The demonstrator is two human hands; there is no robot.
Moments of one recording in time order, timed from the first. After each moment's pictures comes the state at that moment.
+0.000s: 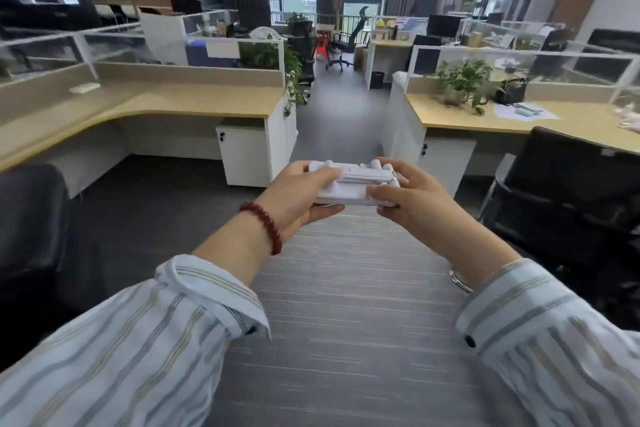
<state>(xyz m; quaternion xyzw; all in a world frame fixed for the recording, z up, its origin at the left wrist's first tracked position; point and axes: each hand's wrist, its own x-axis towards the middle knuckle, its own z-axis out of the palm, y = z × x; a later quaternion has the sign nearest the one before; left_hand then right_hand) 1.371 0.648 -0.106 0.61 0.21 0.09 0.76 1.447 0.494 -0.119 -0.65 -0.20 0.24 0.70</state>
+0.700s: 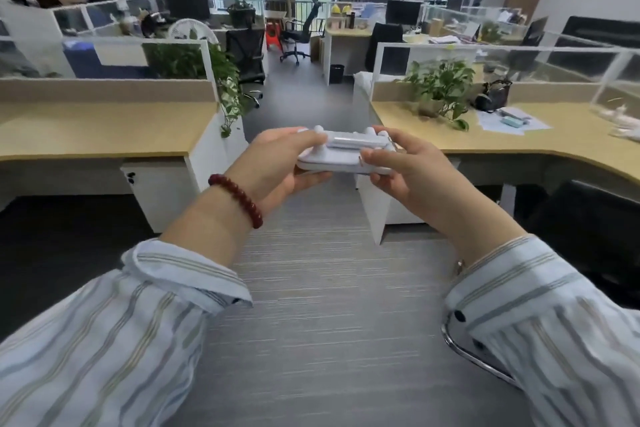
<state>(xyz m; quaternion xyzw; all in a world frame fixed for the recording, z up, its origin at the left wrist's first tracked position) 1.881 0.779 -0.072 0.61 0.12 0.09 0.77 1.941 0.618 -0.083 -0.59 -0.14 0.19 0.77</state>
